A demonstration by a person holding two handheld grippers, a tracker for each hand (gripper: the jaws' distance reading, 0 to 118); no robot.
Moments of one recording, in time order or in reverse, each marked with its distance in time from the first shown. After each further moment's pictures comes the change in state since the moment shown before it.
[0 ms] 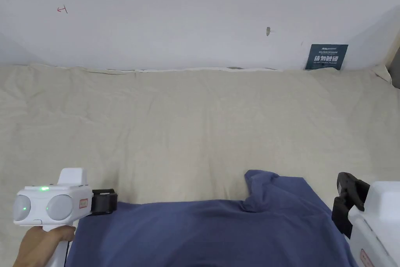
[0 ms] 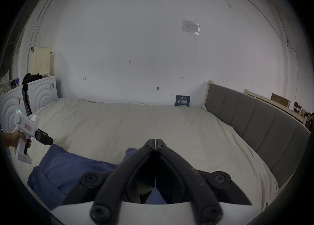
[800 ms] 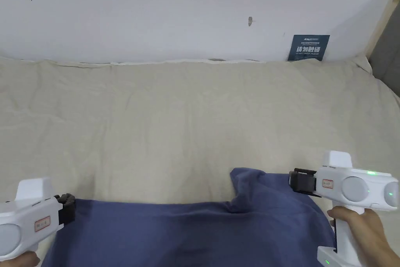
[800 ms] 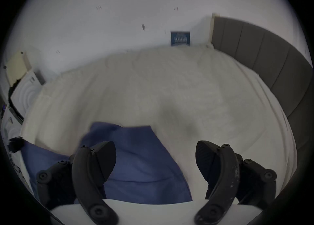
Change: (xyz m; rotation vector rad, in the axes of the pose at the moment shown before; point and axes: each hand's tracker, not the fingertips) left arm -0.004 -0.006 0.043 0.113 -0.181 0.067; right arm 0.060 -0.055 -0.234 -0.571 0.010 -0.162
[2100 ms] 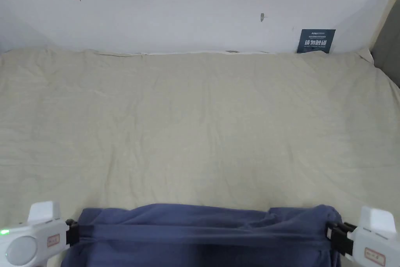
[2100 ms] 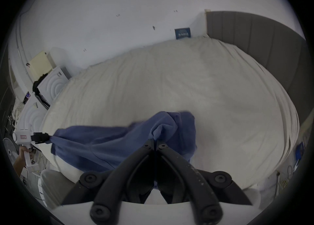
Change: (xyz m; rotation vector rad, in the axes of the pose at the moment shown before) left arm -0.042 -0.183 0.127 -0.131 0.123 0.081; right arm 0.057 -0.241 0.206 0.044 0.184 -0.033
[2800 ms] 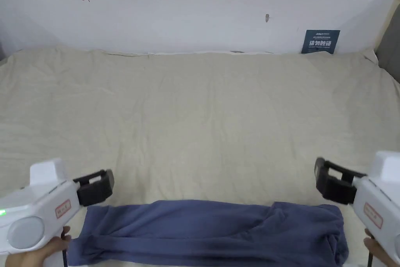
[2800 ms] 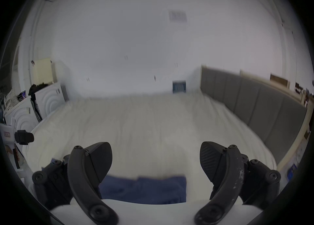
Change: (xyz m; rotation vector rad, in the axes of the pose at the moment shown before) left arm 0.057 0.043 0.116 0.431 -0.072 0.037; right arm -0.083 0.068 0.097 0.504 -0.113 0.156
